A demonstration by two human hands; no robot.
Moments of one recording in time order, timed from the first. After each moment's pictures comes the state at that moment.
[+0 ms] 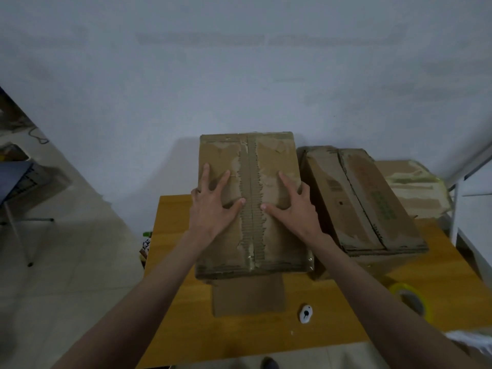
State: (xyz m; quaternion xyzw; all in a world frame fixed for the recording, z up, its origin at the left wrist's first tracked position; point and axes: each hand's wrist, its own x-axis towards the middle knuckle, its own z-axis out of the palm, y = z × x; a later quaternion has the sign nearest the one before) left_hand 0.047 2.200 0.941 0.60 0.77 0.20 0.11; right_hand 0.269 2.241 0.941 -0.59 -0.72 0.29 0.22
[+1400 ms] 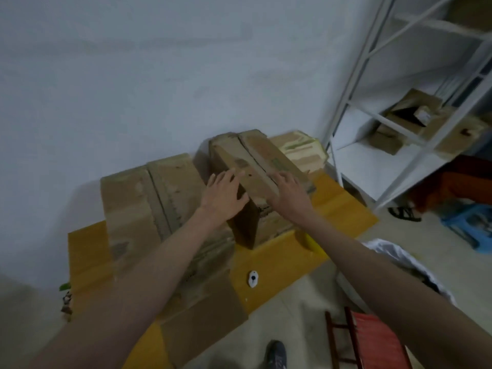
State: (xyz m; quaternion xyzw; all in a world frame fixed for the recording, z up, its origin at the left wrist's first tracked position) left_hand 0.222 2.203 0.964 0.85 0.51 0.09 0.08; right_hand 0.417 2.157 0.963 -0.72 -0.67 0.09 0.14
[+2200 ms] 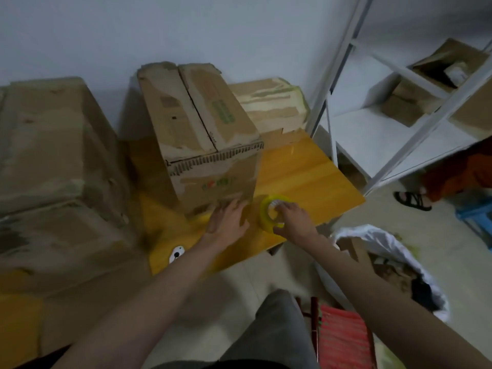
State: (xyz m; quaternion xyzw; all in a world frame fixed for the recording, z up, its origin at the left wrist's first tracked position) left_hand 0.470 2.147 0.716 0.81 0.56 0.02 0.19; right_hand 0.673 2.125 0.717 -0.69 -0.70 0.17 -0.05
